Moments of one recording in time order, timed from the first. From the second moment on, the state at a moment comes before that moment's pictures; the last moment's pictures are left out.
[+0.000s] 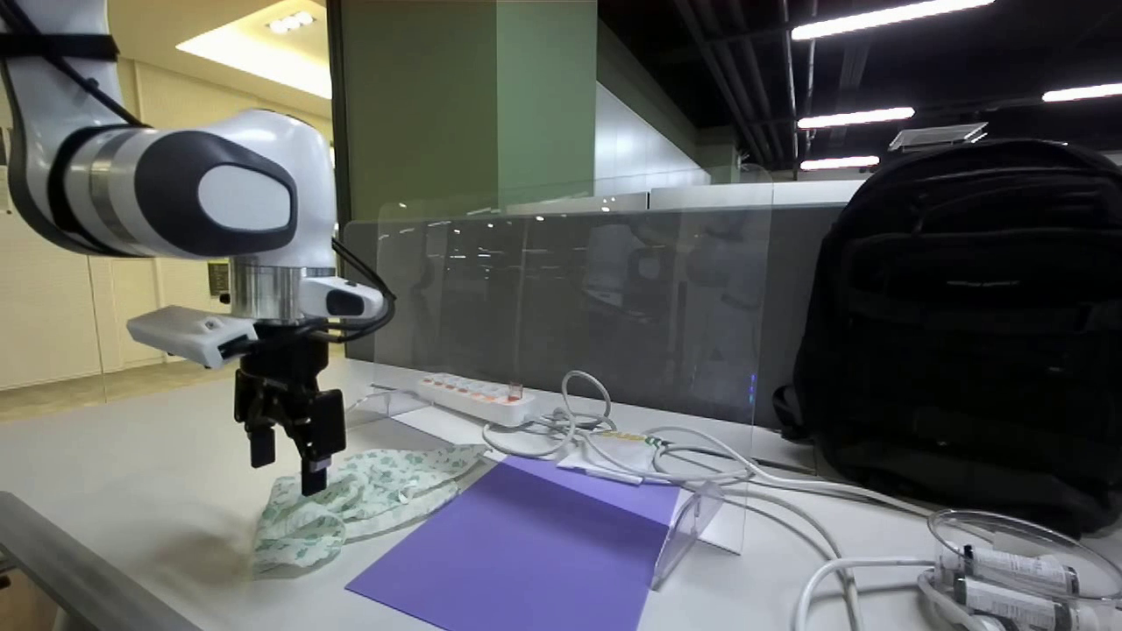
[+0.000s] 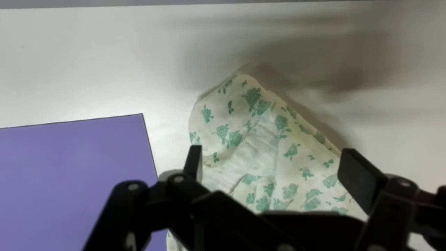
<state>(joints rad) 0.13 0.13 0.19 -2.77 0.18 2.92 0.19</state>
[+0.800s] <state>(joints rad) 0.10 0.26 0.25 -2.74 0.25 3.10 0.17</state>
